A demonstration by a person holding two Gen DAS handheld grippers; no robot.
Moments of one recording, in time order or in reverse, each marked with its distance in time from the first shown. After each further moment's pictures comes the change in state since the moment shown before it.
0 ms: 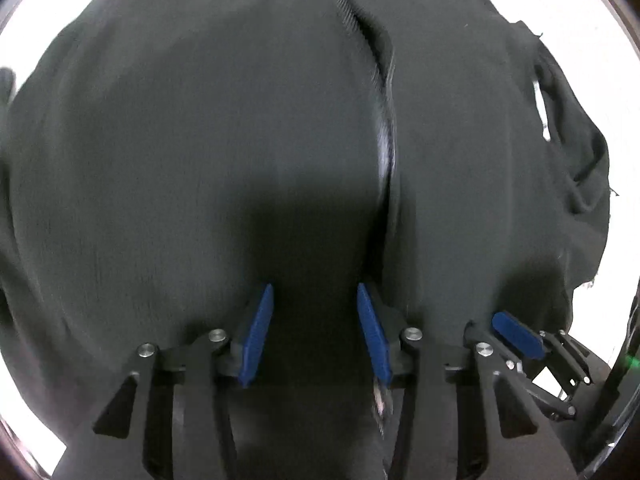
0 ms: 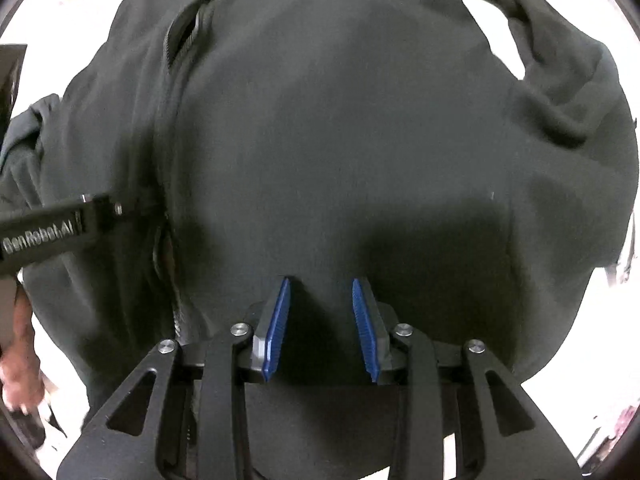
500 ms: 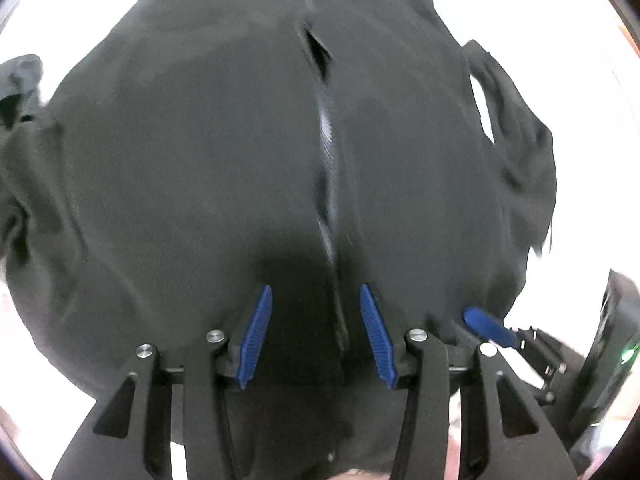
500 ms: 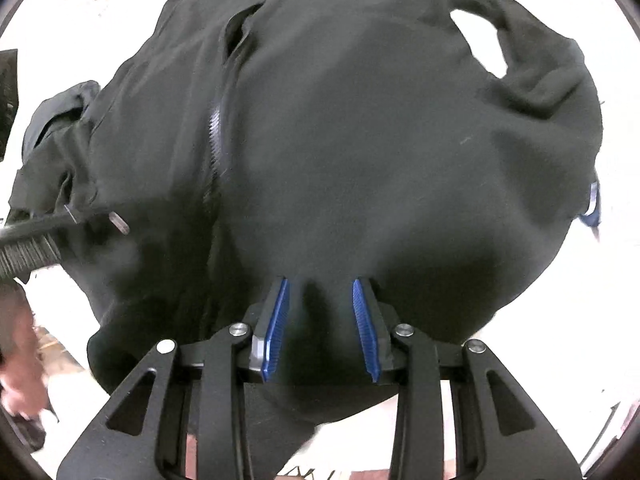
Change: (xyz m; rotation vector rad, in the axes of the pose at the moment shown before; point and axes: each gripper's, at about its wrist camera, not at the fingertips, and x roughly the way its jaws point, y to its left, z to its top) left arm -0.055 0.003 -0.053 -0.031 -0.117 -0.073; right arm -0.051 -0.015 -0.045 -0.017 -0.057 0.031
